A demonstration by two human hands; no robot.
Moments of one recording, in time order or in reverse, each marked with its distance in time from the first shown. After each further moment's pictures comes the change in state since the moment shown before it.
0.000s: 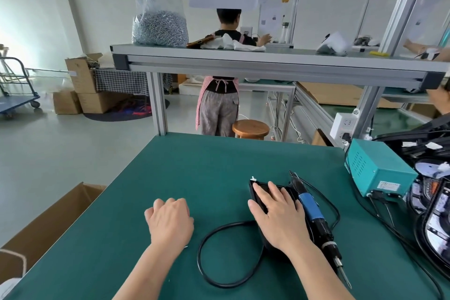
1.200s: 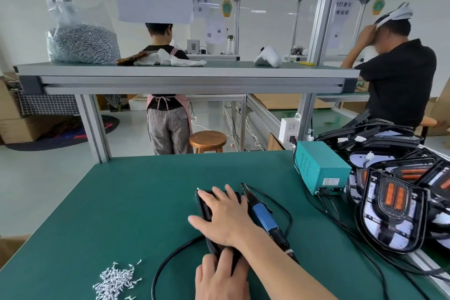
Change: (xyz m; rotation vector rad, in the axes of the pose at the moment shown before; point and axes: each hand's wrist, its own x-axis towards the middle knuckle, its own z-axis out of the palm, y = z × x) left_hand -0.095 0.123 0.045 -0.231 0.384 0.699; right_hand 0.051 -0.010 -0.007 -0.006 -0.082 -0.097
